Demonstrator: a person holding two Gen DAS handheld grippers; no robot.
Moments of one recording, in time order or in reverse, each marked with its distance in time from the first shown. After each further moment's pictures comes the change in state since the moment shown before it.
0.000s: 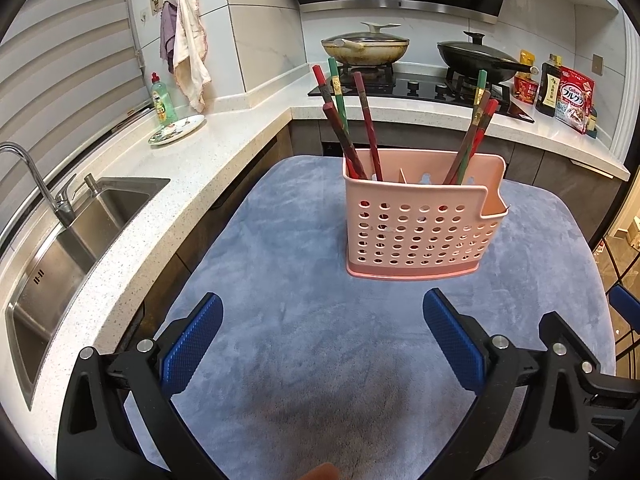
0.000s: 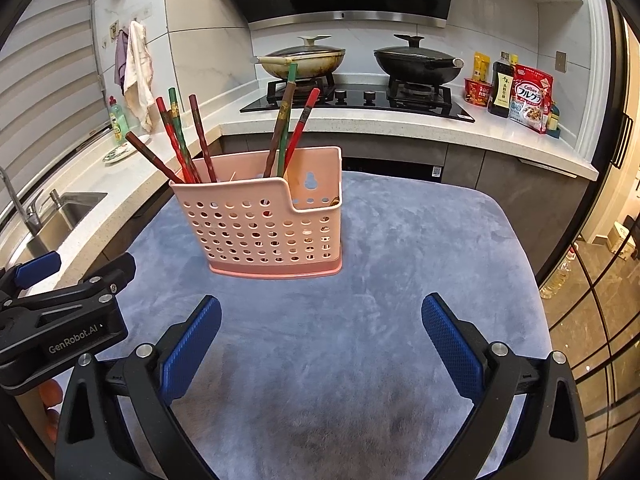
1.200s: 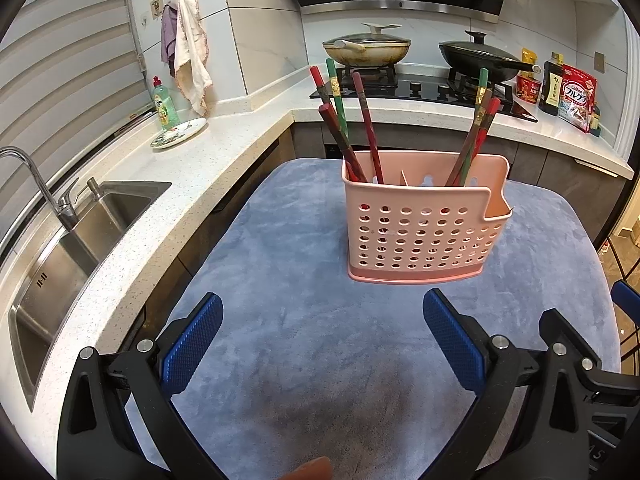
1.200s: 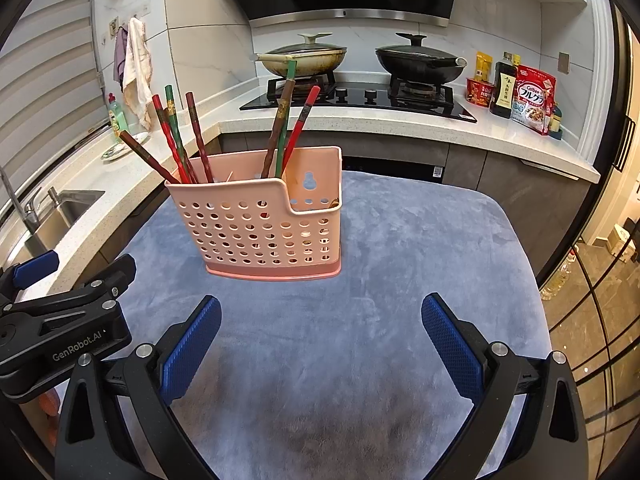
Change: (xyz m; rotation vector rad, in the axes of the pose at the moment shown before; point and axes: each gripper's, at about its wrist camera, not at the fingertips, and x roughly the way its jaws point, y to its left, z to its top) left arm 0.004 -0.004 0.001 0.005 -0.014 0.018; right arm 0.006 -0.001 0.004 -0.005 0.004 -0.001
